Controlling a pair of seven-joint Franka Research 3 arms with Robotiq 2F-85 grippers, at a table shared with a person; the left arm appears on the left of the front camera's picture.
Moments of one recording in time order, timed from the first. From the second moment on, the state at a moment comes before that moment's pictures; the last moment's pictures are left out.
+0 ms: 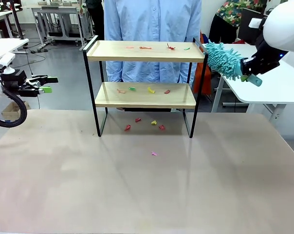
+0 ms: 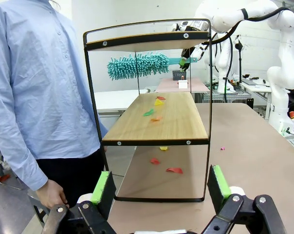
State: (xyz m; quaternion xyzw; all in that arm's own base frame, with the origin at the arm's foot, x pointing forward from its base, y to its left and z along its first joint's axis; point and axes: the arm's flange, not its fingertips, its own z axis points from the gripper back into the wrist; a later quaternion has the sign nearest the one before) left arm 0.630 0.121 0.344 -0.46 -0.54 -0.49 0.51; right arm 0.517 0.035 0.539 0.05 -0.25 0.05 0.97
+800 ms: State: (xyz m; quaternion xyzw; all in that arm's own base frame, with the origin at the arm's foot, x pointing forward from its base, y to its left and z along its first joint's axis) left arm 0.630 0.121 0.344 -0.46 -0.54 -0.49 0.51; right arm 0.420 -0.061 0.561 0.03 -0.03 0.23 0.97
